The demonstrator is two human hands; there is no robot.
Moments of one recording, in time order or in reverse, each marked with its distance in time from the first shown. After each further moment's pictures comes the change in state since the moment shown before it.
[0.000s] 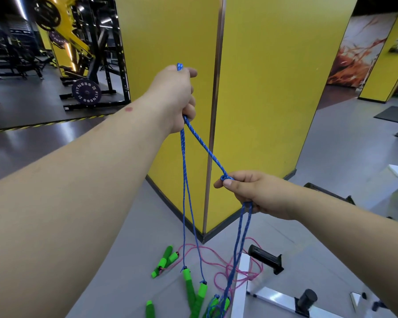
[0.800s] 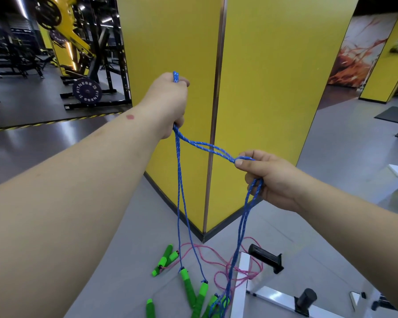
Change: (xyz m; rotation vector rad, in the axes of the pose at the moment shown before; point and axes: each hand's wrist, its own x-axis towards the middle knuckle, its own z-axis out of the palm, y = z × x) left_hand 0.017 -0.015 -0.021 0.358 0.064 0.091; right_hand 0.004 -0.007 -0.011 0.487 0.267 -0.020
